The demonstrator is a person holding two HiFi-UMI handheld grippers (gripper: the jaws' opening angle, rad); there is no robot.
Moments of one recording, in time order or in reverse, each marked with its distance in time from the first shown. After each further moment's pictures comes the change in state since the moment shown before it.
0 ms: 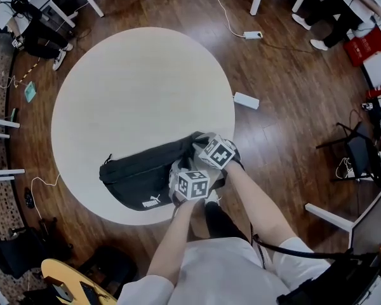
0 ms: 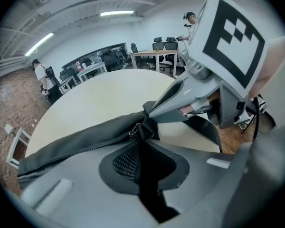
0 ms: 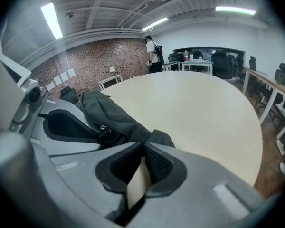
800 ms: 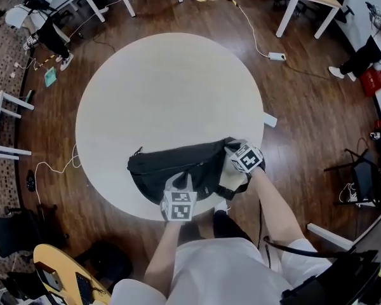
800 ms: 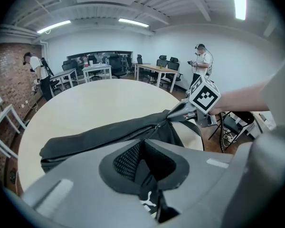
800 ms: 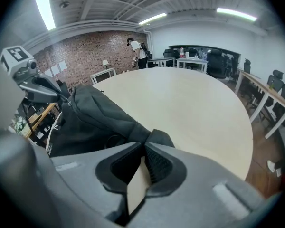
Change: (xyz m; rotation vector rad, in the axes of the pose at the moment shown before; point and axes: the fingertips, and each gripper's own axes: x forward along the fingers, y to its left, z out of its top) left arm -0.100 0.097 -0.044 -0.161 -0.126 -0.155; right arm 0.003 -0.008 -0.009 0.003 0.074 -0.104
